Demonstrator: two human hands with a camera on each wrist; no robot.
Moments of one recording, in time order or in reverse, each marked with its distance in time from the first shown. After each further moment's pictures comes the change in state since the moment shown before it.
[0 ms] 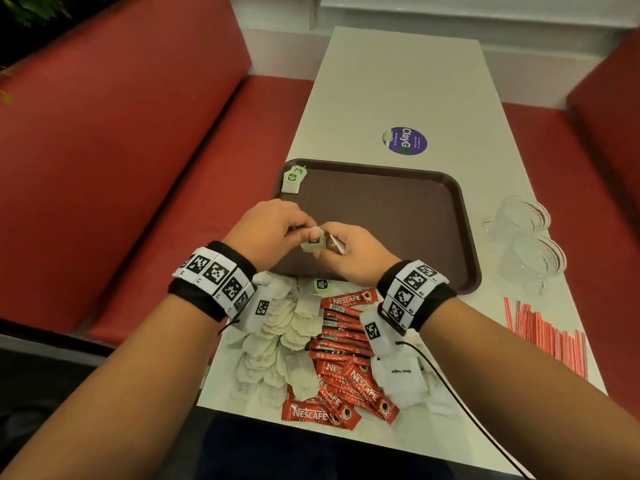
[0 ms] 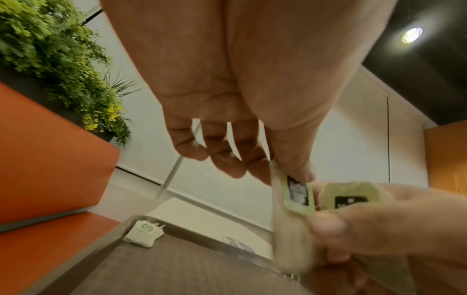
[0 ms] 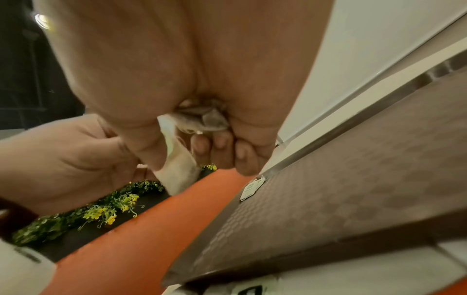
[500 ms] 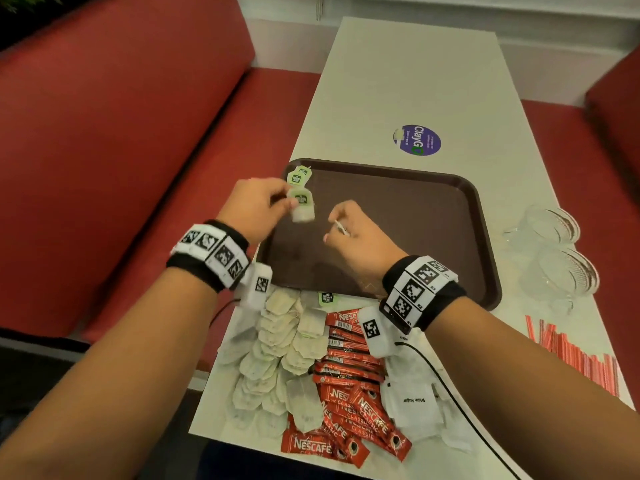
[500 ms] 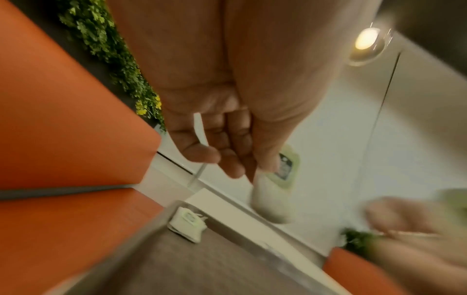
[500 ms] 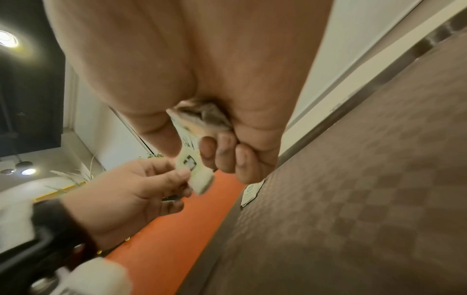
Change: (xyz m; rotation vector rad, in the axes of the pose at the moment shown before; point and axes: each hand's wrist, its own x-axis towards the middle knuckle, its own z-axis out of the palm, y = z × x) left_hand 0.039 -0.051 0.002 -0.140 0.149 -0.351; right_hand 0.031 0.000 -0.006 0.265 0.085 0.159
